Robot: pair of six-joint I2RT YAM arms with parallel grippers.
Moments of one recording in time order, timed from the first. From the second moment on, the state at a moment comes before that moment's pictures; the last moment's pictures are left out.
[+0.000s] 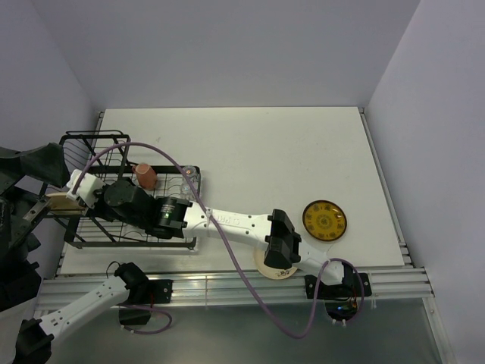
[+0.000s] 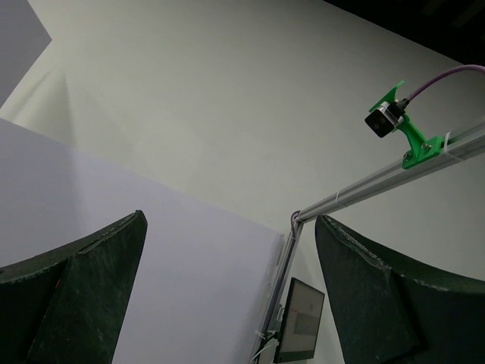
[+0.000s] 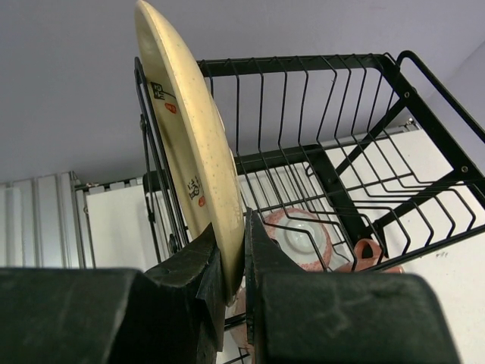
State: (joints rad) left arm -0.74 0.57 1.38 0.29 0.13 -1.04; right arm 1.38 2.37 2.45 -0.19 0.22 -0.20
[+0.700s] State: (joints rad) left arm -0.74 0.58 1.37 0.31 0.14 -1.05; right arm 1.35 2.37 2.49 -0.10 0.19 -0.17
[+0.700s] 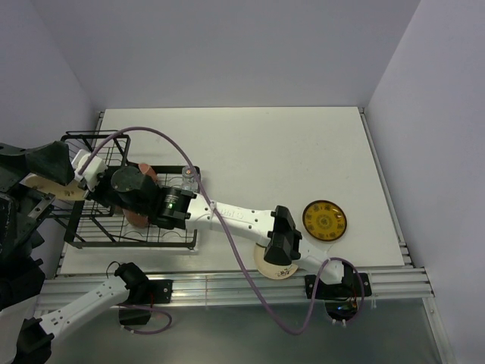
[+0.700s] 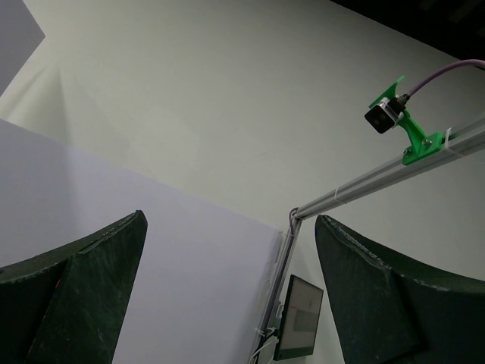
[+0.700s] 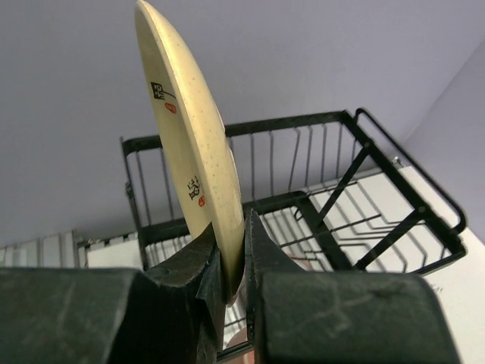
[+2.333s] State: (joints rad) left arm -0.74 0.58 1.36 0.35 0.18 -1.06; right arm 1.27 2.46 2.51 -0.03 0.12 -0.20
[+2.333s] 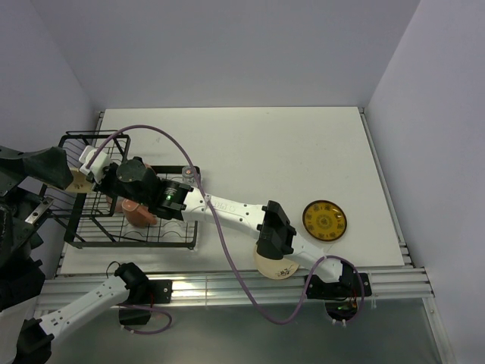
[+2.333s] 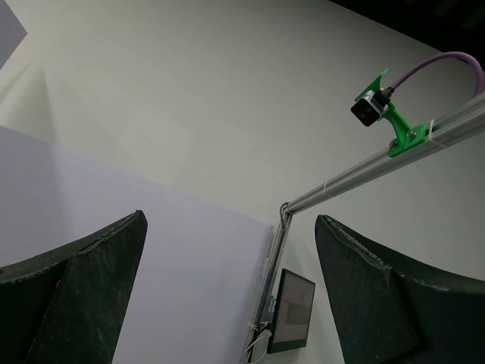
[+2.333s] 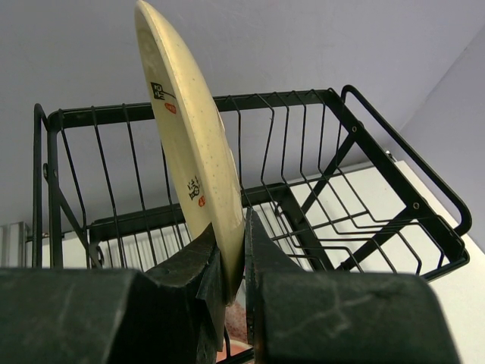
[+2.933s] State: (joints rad) left arm -0.74 0.57 1.36 0.33 0.16 -1.06; right arm 1.27 2.46 2.50 -0.03 0.12 -0.20
